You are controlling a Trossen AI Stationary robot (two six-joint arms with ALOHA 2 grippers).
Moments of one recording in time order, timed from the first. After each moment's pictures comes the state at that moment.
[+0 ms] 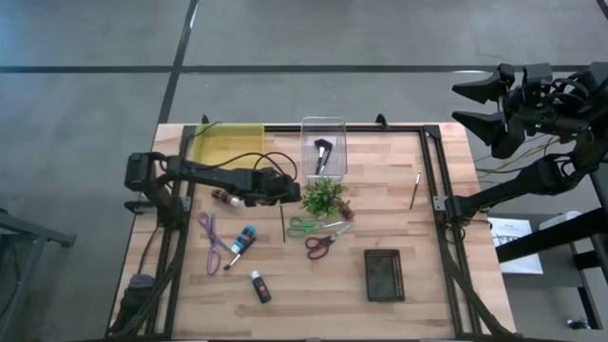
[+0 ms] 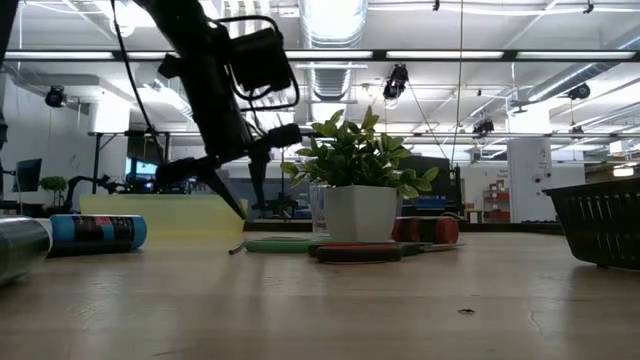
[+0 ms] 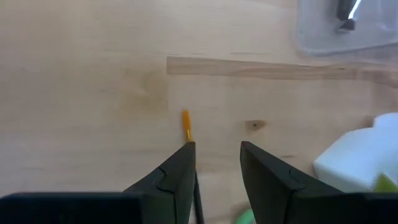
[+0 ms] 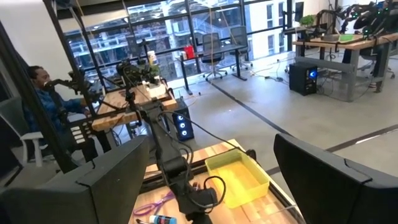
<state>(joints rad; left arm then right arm) 0.11 1.71 0.98 -0.48 -0.22 -1.45 0.04 1.11 2.16 -1.10 0.28 0.23</state>
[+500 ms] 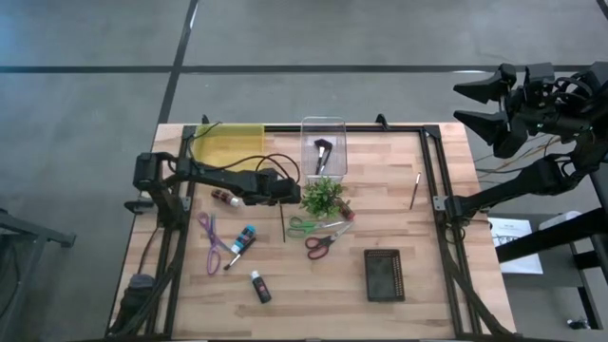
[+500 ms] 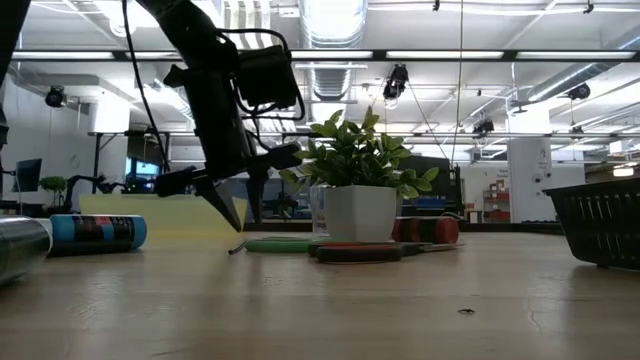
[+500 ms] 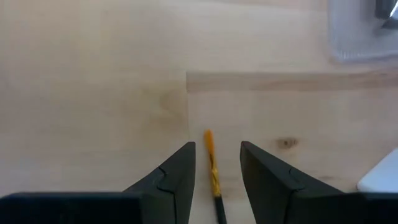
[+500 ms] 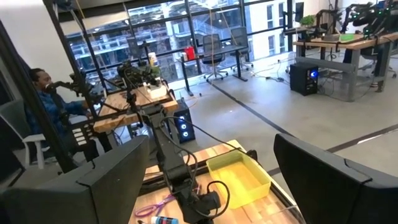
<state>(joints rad) 0.11 1.78 1.00 -0.50 -0.29 -1.41 0.04 1.11 2.16 -1.10 0.28 0.24</state>
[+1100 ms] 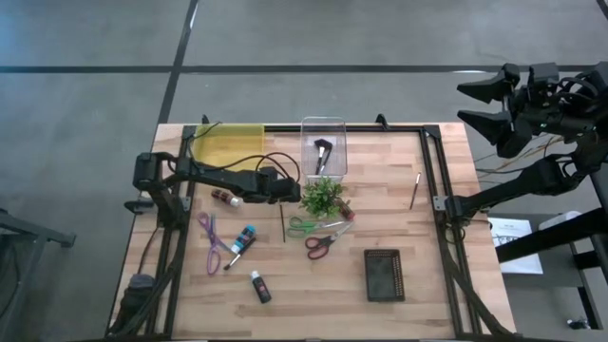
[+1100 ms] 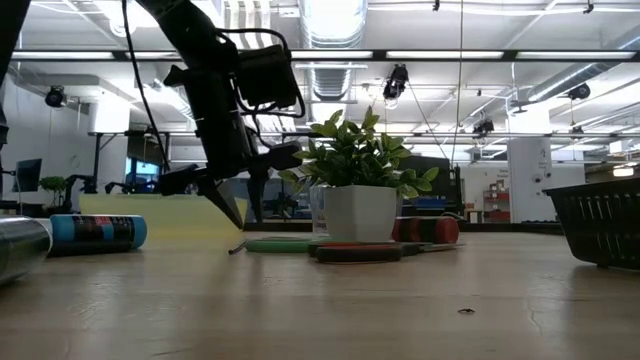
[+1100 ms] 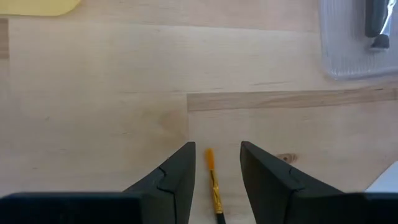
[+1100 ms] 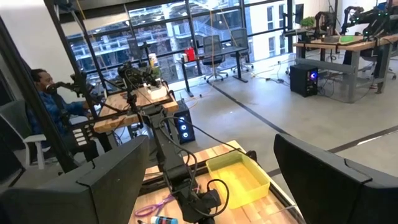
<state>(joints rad) 0.11 1.78 1.00 -0.49 -0.34 -1.38 0.04 1.10 2.16 -1.10 0.28 0.23</state>
